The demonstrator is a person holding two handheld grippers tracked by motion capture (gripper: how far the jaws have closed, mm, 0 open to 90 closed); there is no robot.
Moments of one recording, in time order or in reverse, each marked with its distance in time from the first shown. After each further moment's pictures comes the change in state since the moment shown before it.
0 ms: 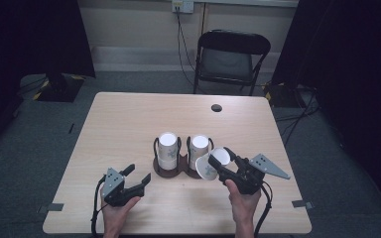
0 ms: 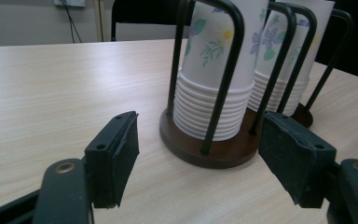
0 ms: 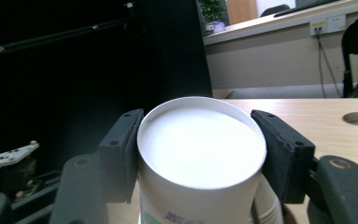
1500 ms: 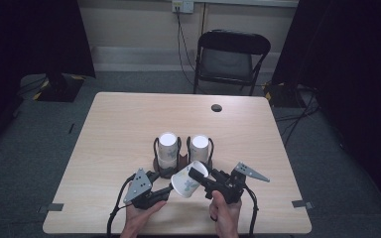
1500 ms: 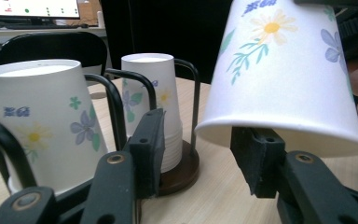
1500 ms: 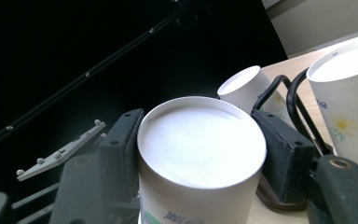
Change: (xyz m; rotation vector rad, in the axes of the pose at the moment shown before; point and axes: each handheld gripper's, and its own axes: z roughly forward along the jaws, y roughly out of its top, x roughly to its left) left arm -0.063 0.030 0.024 -0.121 -0.342 0.158; right arm 0.019 -0.038 0.021 0.054 0.255 0.316
